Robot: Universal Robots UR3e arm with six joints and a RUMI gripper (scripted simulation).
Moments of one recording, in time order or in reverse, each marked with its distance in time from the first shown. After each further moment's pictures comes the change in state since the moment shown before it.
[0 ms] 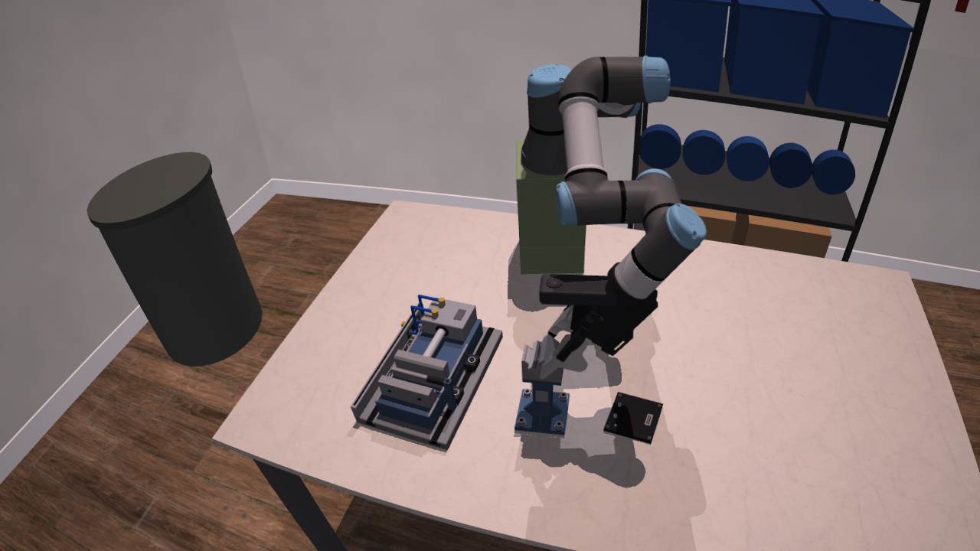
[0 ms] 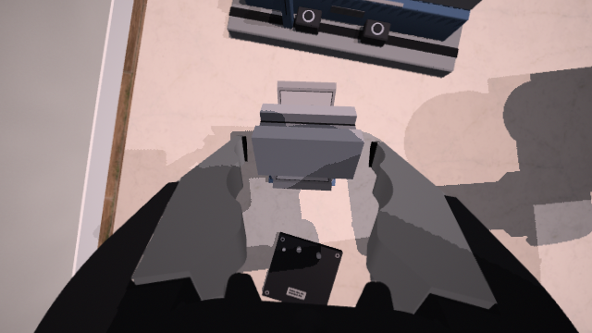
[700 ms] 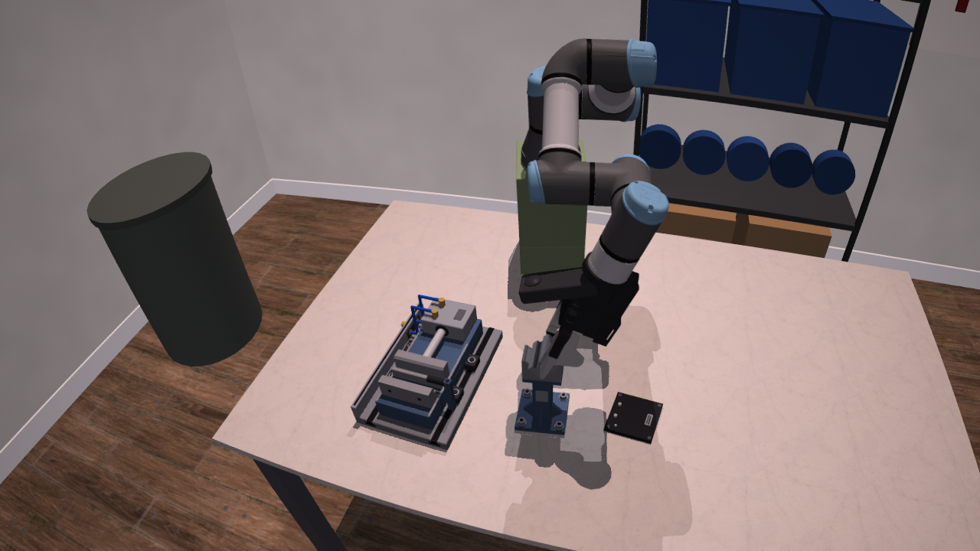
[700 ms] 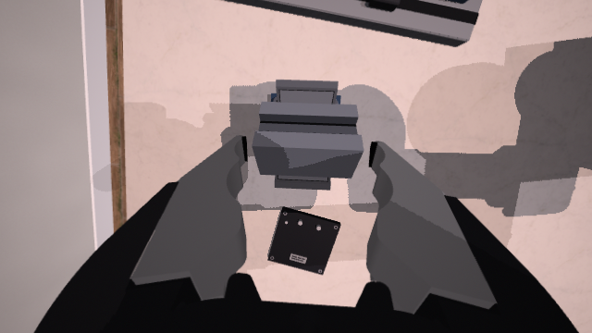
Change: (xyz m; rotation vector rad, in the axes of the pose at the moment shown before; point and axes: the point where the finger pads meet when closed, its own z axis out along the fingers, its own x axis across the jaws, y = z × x) arm 0.000 -0.002 0.000 -0.195 0.001 0.000
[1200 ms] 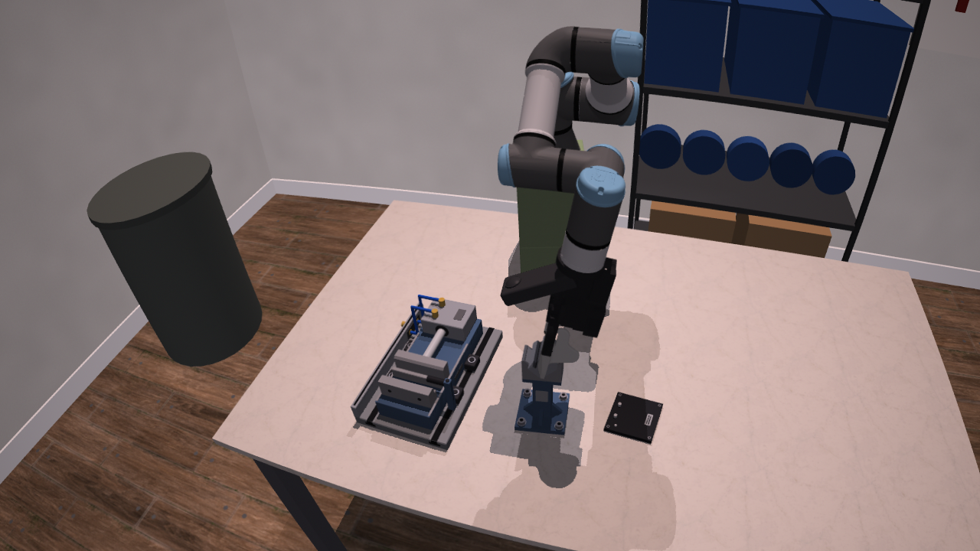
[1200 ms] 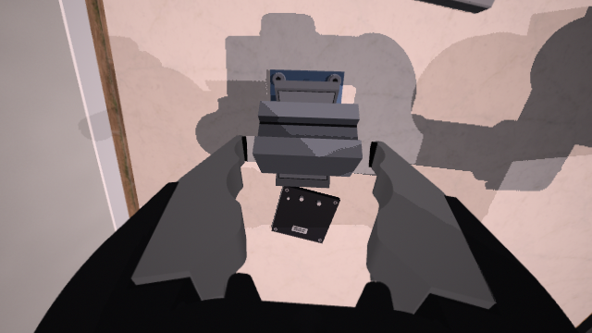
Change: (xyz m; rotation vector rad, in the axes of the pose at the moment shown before) arm 0.000 -0.001 0.000 -0.185 -0.001 0.000
